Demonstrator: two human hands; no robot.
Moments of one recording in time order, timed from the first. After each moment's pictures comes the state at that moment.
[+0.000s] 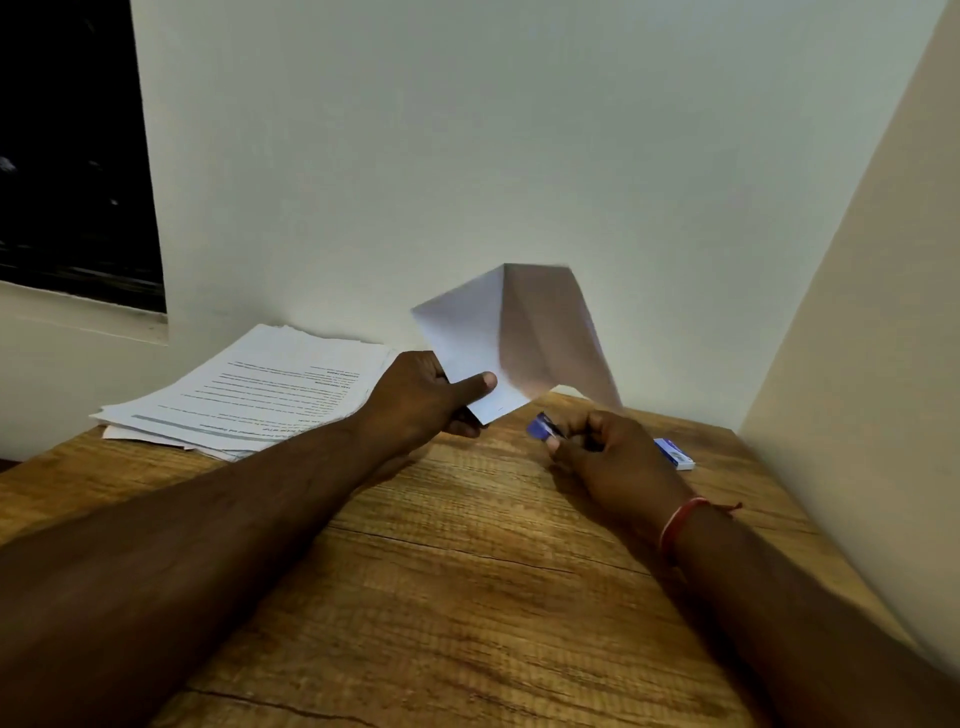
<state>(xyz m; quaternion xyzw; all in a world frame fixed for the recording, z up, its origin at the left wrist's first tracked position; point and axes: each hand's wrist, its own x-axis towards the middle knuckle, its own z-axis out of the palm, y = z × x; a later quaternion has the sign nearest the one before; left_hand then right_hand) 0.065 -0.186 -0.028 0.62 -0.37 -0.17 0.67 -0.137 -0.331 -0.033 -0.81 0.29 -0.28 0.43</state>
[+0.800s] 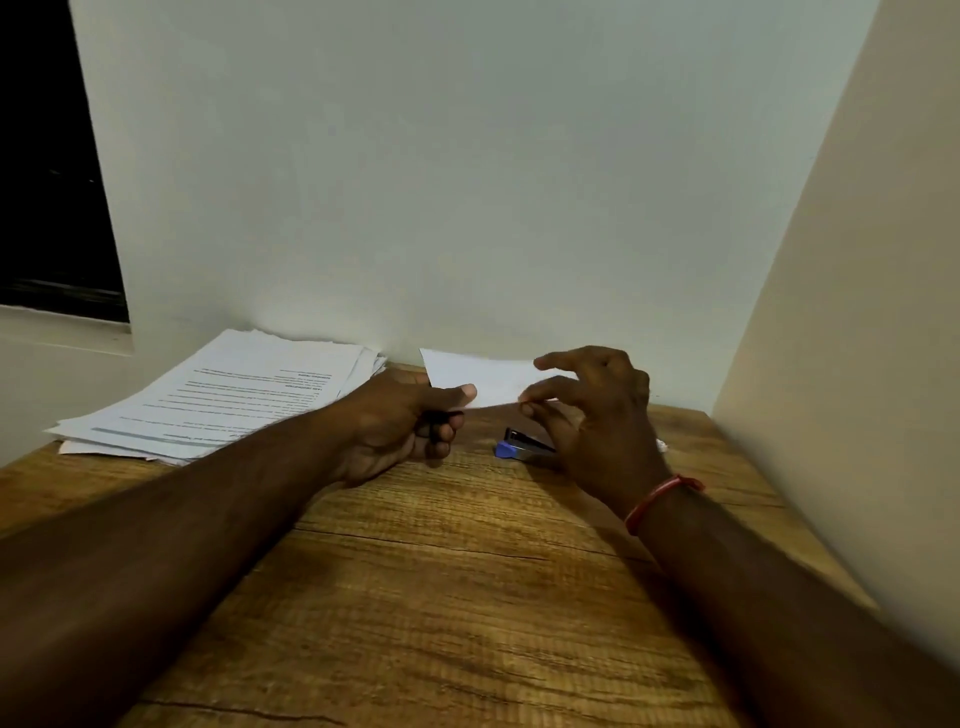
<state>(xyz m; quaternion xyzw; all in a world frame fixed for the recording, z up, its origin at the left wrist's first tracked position) 0.061 -0.184 -0.028 0.55 -0.34 -0.42 0.64 -0.137 -0.353 -0.032 -0.88 0.13 -0.46 0.02</state>
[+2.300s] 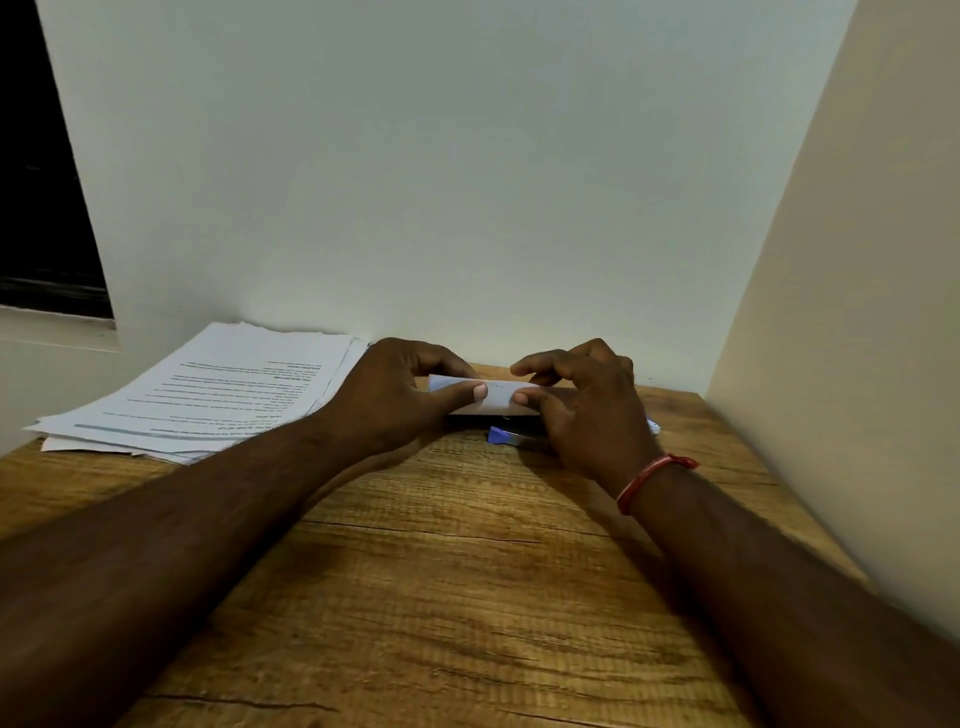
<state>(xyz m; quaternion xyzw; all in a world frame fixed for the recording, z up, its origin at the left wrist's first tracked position) 0.055 -0.181 -0.026 0.67 -0.55 0.01 0.49 -0.138 -0.340 -0.023 -0.87 0.19 -0.42 0.16</state>
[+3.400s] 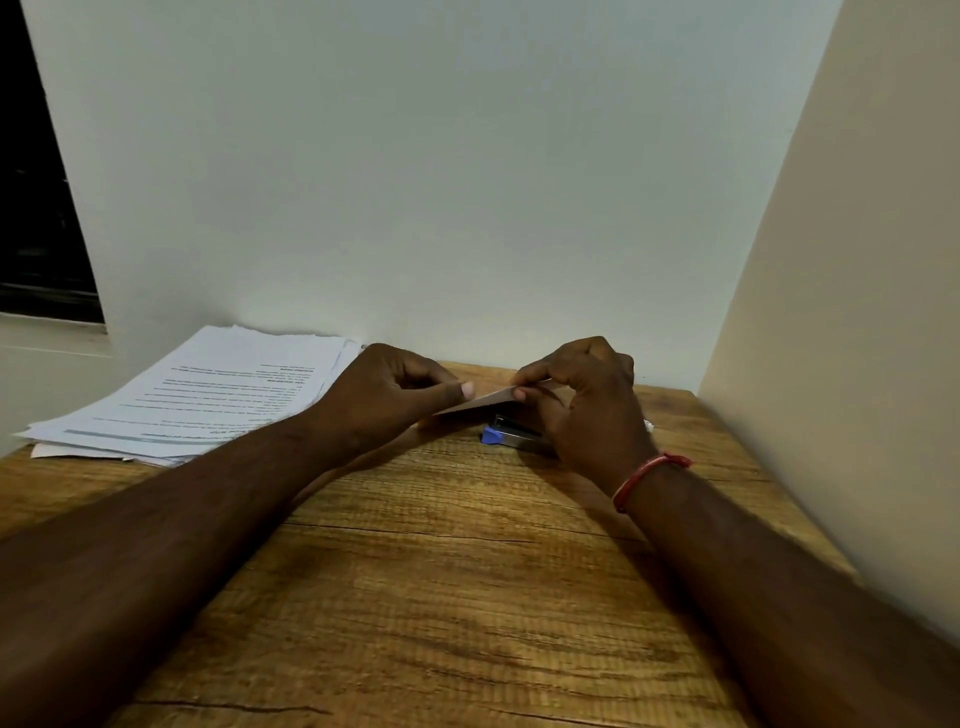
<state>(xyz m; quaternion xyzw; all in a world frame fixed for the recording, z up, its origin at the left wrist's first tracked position) 0.055 -0.175 -0.025 0.64 -0.54 -0.10 0.54 -0.143 -0.344 -0.025 -0.87 0.15 -0.46 0.11</state>
